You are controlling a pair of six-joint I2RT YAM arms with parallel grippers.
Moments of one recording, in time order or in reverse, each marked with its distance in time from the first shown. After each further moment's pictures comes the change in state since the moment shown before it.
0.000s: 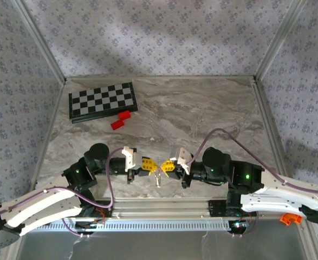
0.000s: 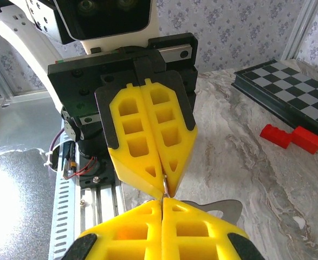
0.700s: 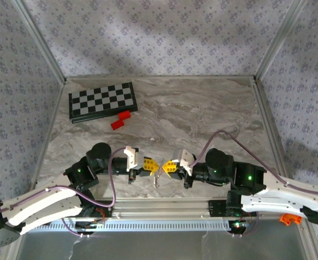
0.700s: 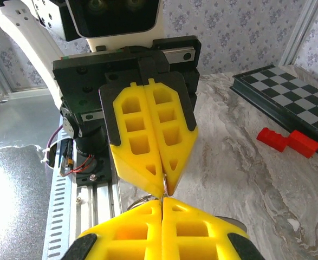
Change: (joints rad) left arm -0.005 0.023 0.005 0.005 0.004 -0.004; right arm -0.001 -0.042 -0.027 0.005 0.000 -0.037
